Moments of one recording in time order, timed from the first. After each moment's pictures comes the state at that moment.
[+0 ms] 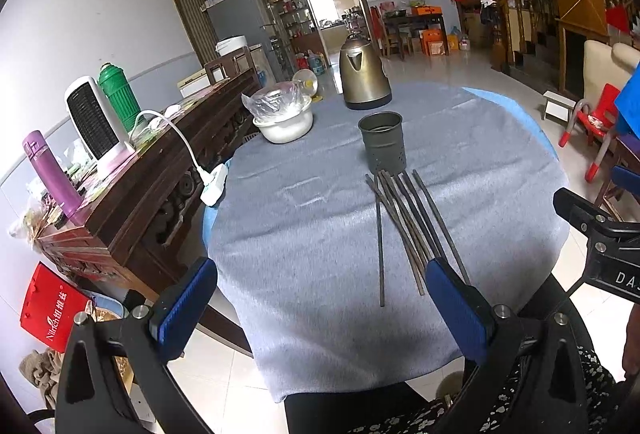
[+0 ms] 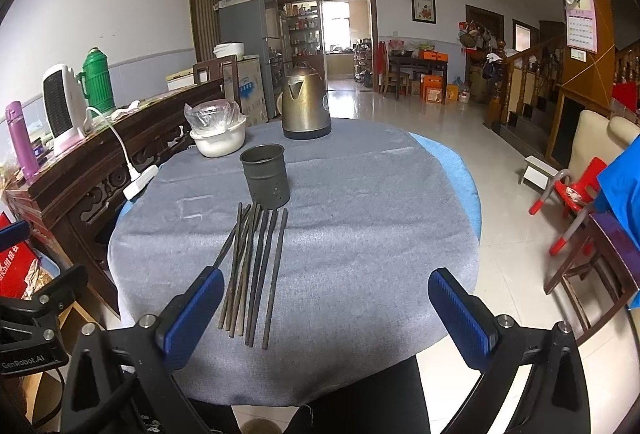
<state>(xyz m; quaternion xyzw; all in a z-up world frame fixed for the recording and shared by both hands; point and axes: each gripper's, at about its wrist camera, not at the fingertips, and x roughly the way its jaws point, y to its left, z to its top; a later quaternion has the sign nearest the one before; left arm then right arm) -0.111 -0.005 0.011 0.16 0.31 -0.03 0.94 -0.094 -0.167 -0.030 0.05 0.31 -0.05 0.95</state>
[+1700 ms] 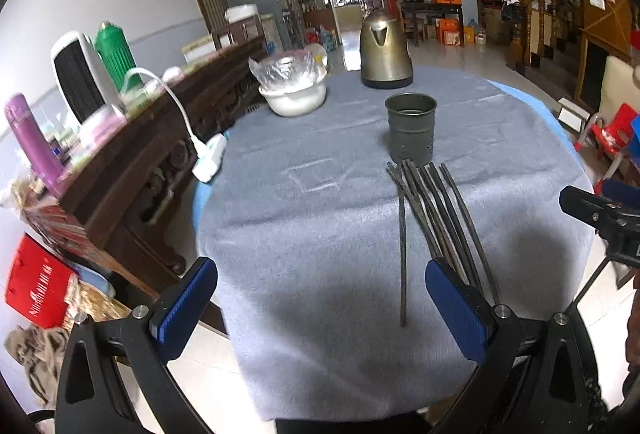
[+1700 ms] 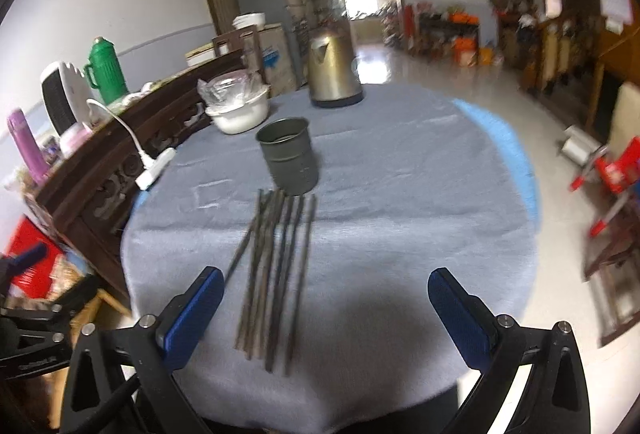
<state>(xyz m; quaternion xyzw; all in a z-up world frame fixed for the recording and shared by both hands) -0.039 0.017 -0.017 0.11 0.36 -0.02 0.92 -0.007 -0.178 -0.059 0.11 0.38 0.04 0.92</state>
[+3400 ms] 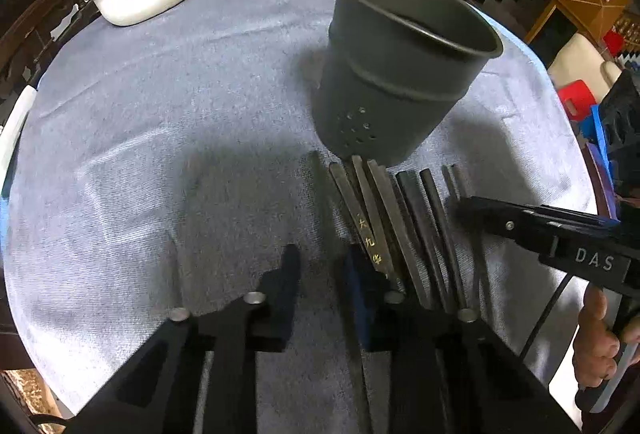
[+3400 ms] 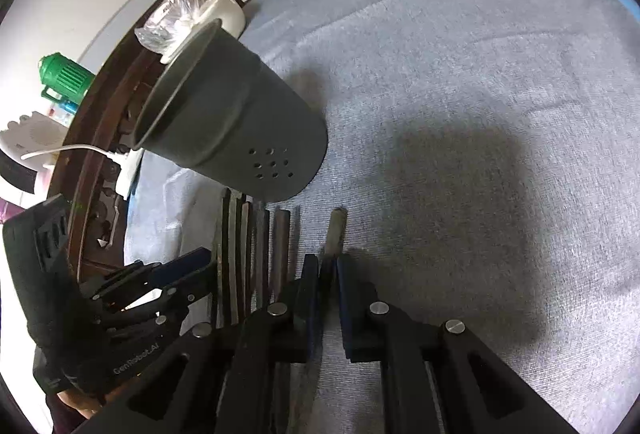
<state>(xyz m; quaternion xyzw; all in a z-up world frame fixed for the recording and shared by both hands) 0.201 -0.061 -0.145 0.04 0.56 -0.19 0.80 0.212 -0.189 -0.187 0.23 0.56 0.13 0.78</state>
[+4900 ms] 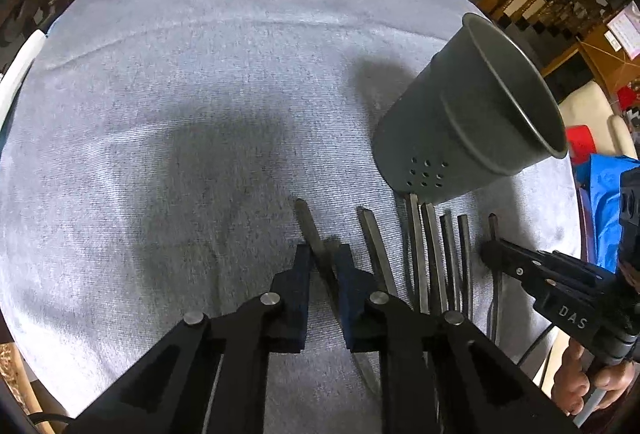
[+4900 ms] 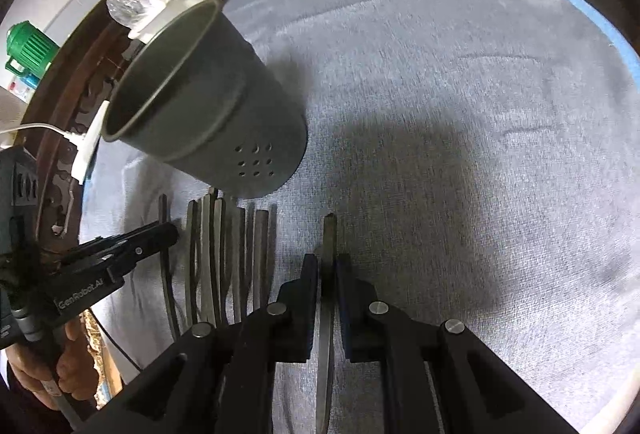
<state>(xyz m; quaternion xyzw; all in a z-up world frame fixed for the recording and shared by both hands) 0.256 -0.018 -0.157 -0.04 0.60 -0.17 0.78 0.226 -0.176 -0.177 0.15 0.60 0.06 0.78</state>
